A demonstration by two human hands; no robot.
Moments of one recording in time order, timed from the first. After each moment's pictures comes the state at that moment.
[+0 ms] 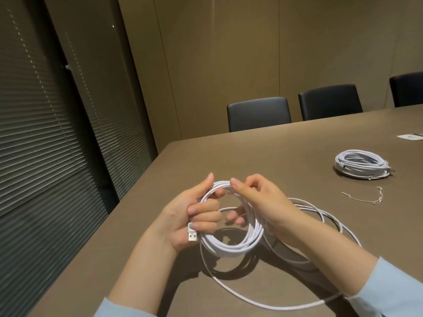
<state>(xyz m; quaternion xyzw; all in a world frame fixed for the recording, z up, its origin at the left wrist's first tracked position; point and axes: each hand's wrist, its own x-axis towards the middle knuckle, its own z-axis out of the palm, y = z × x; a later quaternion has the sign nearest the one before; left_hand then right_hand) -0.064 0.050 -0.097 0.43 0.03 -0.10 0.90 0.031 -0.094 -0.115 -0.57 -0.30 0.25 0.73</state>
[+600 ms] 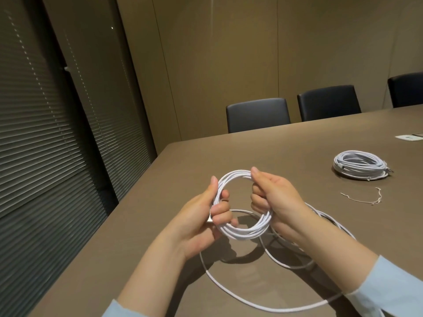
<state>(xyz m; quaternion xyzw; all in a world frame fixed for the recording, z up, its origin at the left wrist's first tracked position) -0.059 0.022 -0.102 0.49 0.10 0.05 0.86 0.050 -0.098 -0.117 -0.50 -0.23 0.23 0.80</state>
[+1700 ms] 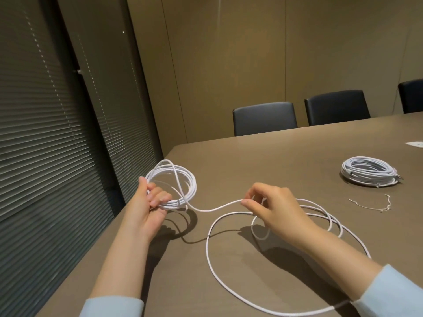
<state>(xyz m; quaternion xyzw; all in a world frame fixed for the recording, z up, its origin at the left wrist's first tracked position) -0.074 0.130 -0.109 0.28 0.11 0.34 0.89 0.056 -0.101 -0.132 -0.78 -0.44 -0.10 0.43</state>
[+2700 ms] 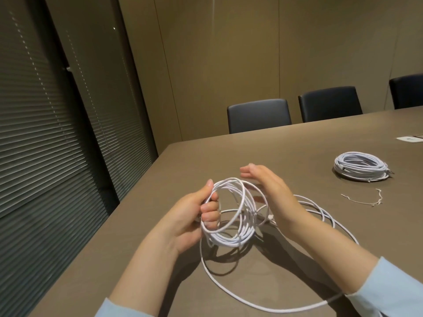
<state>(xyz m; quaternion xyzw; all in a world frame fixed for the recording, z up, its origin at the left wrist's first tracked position) -0.055 0.041 -0.104 0.52 0.13 0.06 0.84 0.044 -0.100 -0.114 -0.60 -0.32 0.13 0.72</state>
